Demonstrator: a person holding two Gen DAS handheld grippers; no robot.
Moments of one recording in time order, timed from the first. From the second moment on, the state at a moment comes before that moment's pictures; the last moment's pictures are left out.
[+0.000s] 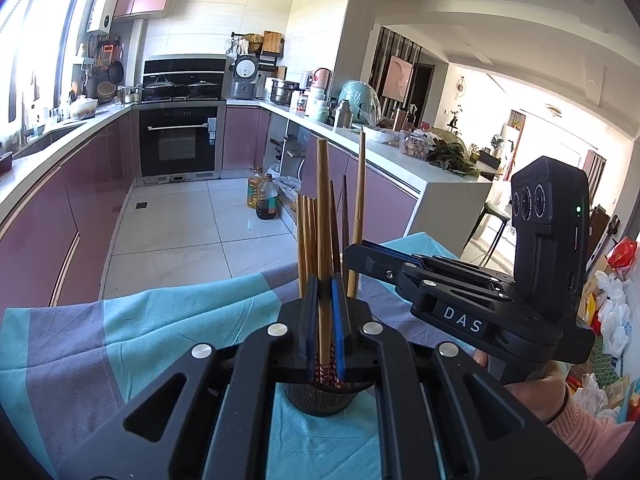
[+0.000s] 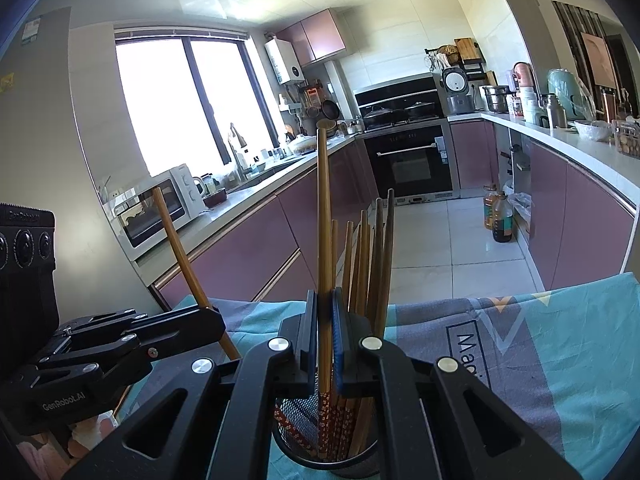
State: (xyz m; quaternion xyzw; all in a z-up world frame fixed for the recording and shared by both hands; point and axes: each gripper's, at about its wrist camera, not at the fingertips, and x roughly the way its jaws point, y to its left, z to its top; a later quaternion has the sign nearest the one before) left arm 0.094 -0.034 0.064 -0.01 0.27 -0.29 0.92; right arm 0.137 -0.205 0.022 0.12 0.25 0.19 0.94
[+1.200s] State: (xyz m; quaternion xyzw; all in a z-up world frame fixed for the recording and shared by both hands) left arm 0.138 -0.060 0.035 0.01 0.30 -0.29 0.91; right arm 0.140 -0.196 0.002 0.11 0.28 0.19 0.93
